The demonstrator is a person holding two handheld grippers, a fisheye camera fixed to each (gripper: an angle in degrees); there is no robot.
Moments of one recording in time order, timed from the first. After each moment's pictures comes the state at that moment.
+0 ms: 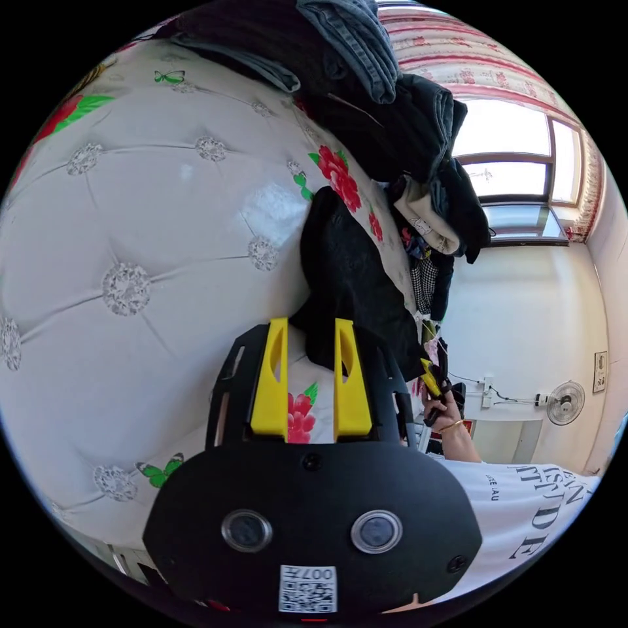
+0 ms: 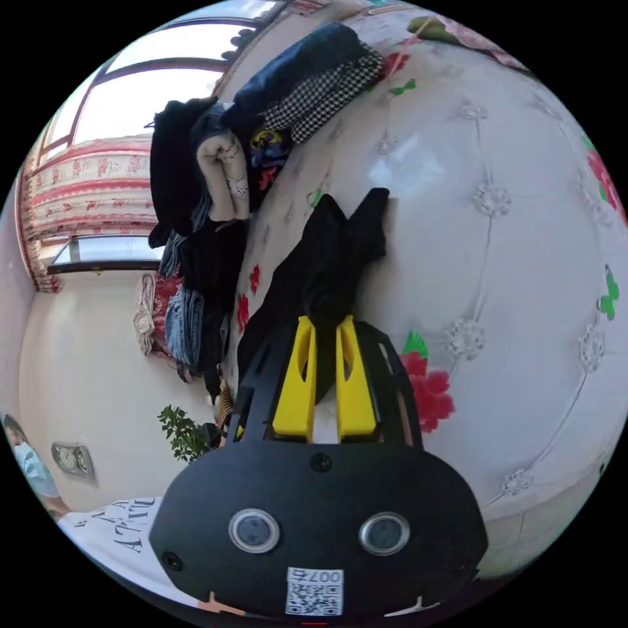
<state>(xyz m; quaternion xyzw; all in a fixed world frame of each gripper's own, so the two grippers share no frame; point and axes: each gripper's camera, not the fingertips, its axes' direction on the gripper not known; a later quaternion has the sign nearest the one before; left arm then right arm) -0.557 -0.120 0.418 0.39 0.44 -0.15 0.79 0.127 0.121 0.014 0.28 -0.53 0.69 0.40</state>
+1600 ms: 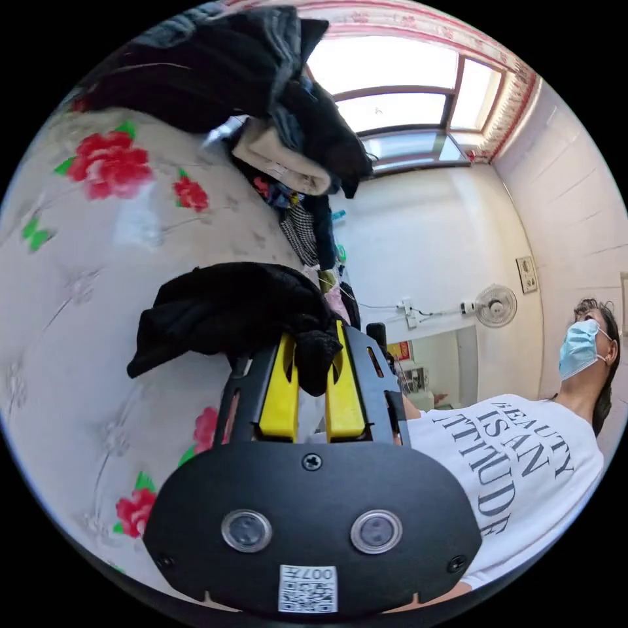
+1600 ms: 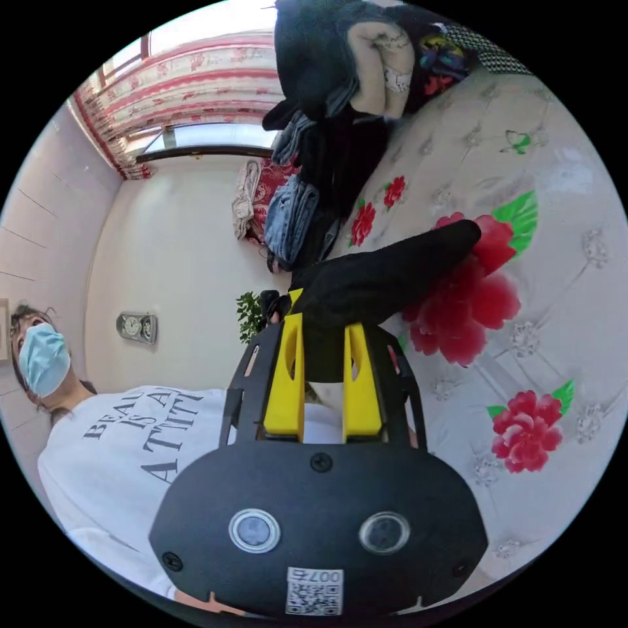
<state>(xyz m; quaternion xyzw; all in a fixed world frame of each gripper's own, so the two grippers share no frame) -0.386 -0.238 0.395 0.40 0.54 0.13 0.73 0.158 0.082 -0.018 0.42 -0.68 0.44 0.41</state>
